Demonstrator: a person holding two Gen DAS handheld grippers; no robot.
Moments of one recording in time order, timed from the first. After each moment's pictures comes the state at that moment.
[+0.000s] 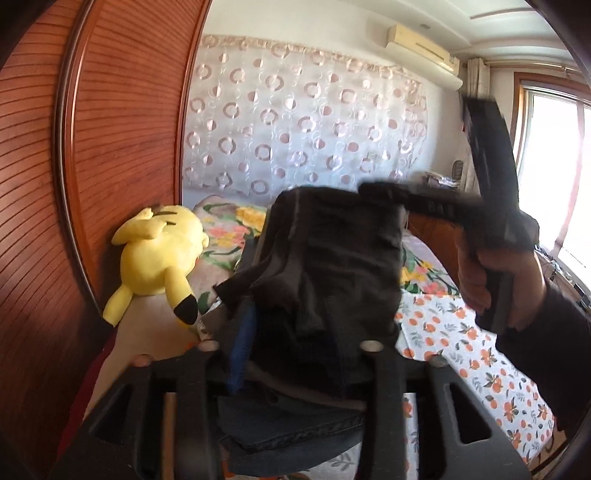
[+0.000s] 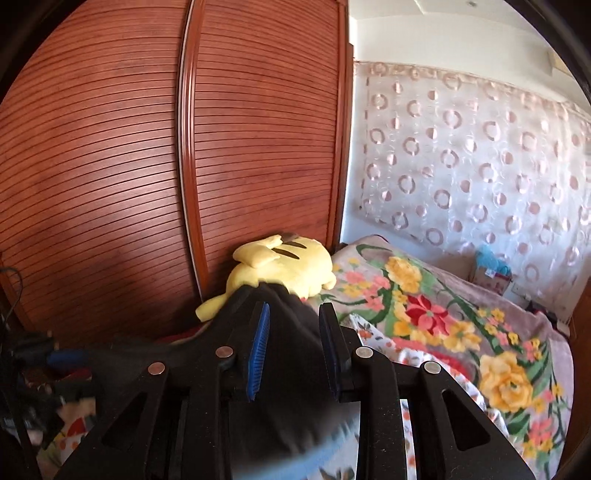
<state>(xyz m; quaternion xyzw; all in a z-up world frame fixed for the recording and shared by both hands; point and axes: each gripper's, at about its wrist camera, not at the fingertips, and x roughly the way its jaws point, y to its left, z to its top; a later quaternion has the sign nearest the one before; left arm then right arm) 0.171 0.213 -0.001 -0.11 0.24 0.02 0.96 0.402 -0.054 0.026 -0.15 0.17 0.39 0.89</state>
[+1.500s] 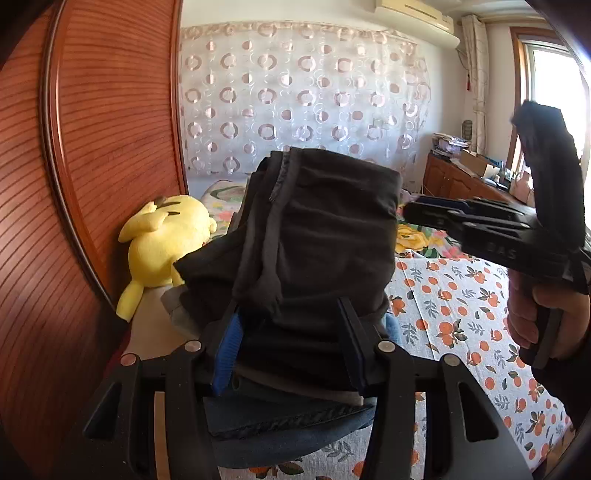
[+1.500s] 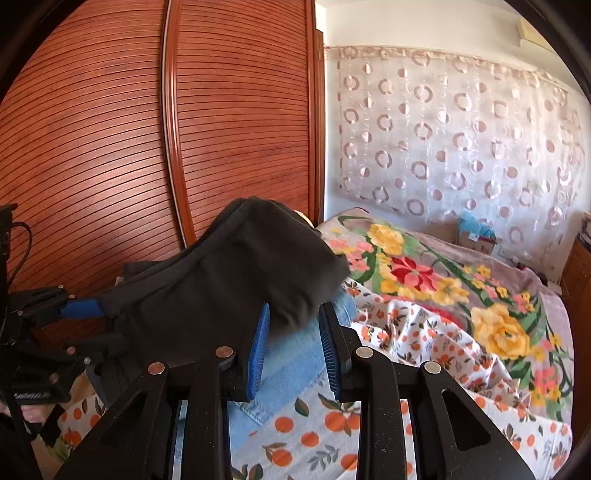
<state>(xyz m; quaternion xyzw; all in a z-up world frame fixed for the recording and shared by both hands) 0.192 0.177 -0.019 -0.05 0.30 0.05 0.95 0.344 -0.068 -0.009 -0.12 0.20 0.36 0.90</state>
